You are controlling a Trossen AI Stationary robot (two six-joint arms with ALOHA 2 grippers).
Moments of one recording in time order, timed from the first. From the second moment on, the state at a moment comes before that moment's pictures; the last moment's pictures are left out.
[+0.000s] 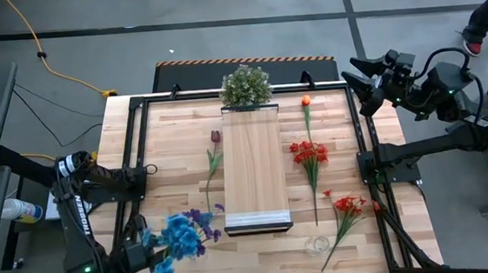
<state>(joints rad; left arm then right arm) -1.22 1.67 1.58 -1.35 -1.47 -1.43 -0.09 0.71 1.21 -0.36 0.47 0.16</state>
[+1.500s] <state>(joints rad) -1.22 1.67 1.44 -1.35 -1.44 -1.63 -0.09 0.71 1.21 -0.36 0.46 0.16</state>
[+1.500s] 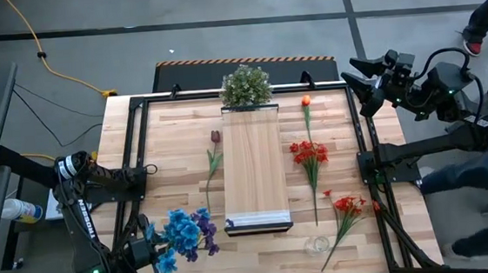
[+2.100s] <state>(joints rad) -1.22 1.74 1.44 -1.35 -1.45 -1.71 -0.09 0.71 1.21 -0.36 0.46 0.16</state>
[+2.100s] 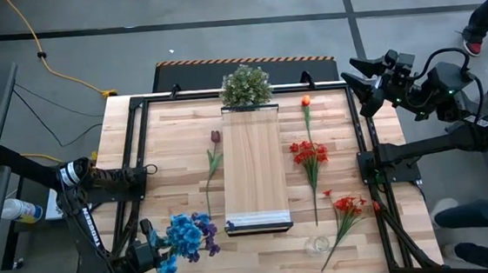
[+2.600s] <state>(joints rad) -1.22 1.74 1.44 -1.36 -1.42 -1.71 -0.09 0.71 1.21 -0.36 0.45 0.16</state>
